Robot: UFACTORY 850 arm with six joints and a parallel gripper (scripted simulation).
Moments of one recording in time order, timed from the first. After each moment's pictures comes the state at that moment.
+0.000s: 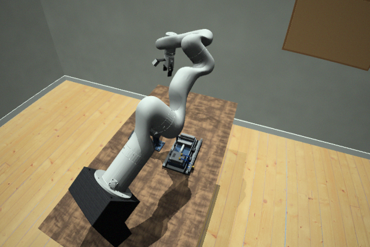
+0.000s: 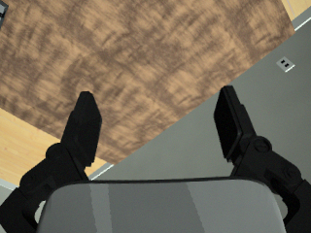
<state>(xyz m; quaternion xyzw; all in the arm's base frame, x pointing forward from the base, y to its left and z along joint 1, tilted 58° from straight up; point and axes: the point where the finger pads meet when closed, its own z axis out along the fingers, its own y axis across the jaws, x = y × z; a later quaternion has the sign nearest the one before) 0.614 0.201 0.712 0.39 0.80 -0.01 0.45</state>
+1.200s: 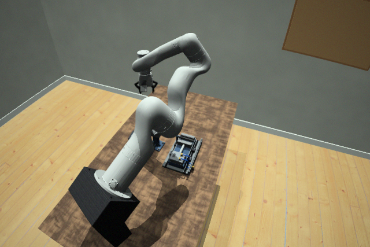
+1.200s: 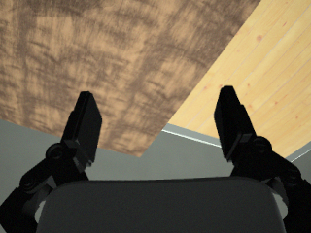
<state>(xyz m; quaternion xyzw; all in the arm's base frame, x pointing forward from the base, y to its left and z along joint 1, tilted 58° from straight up) 0.579 0.226 0.489 -0.12 0.87 -0.32 0.35</state>
